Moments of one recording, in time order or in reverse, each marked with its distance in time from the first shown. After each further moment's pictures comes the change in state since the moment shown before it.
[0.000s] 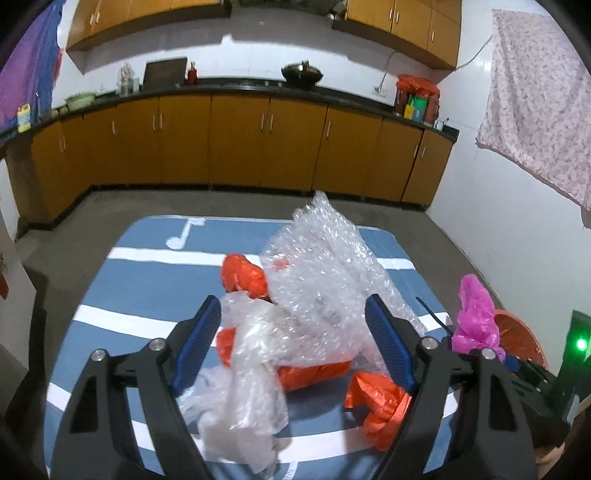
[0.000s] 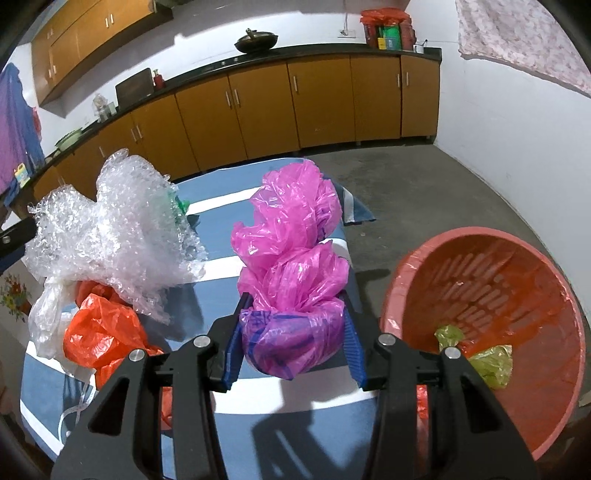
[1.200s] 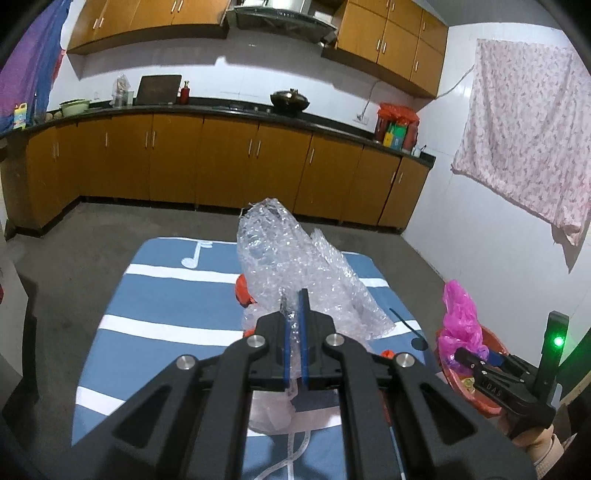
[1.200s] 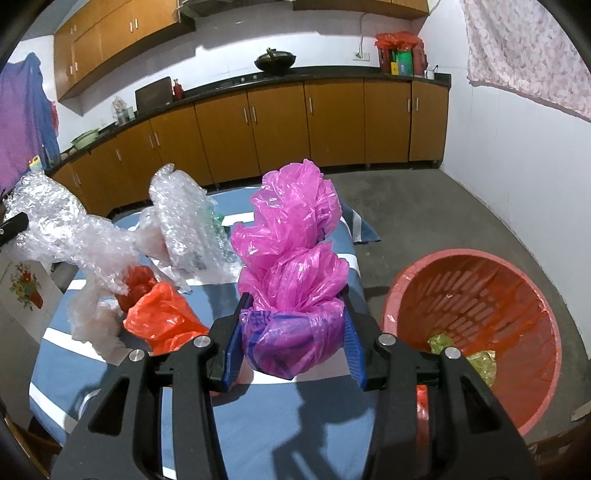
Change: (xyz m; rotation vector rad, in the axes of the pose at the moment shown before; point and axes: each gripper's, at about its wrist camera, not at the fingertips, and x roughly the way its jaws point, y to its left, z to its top) left arm -0.091 0.047 -0.001 -0.012 -0.118 -0.099; right arm -0.058 0.022 -0.007 -0.062 -0.077 0.022
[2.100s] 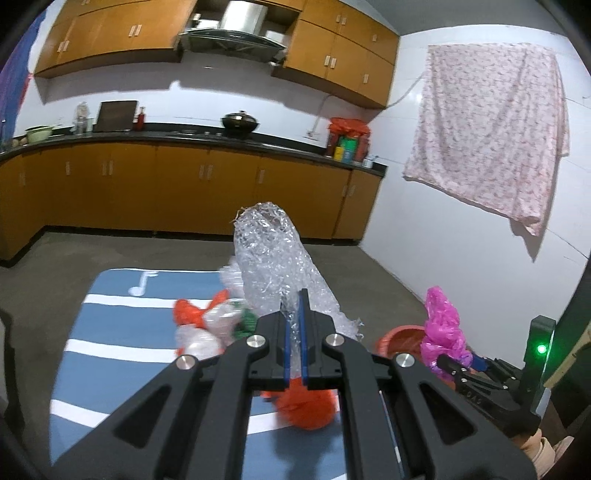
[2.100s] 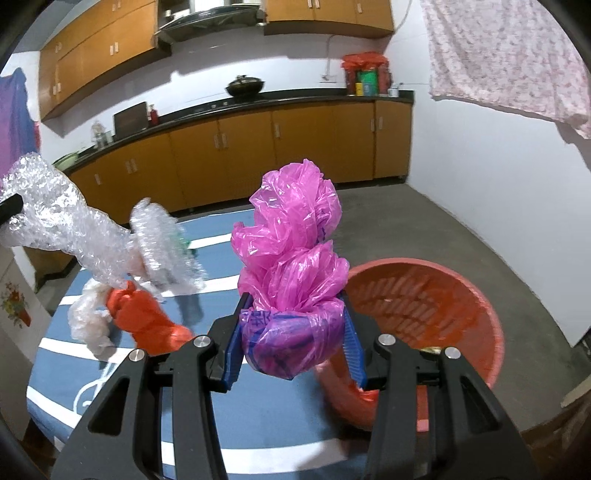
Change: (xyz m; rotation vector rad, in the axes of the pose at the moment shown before) left arm -0.033 -0.087 0.010 0.084 -0.063 -0.171; right arm -0.068 -0.052 -0.005 0.050 -0.087 -0.117
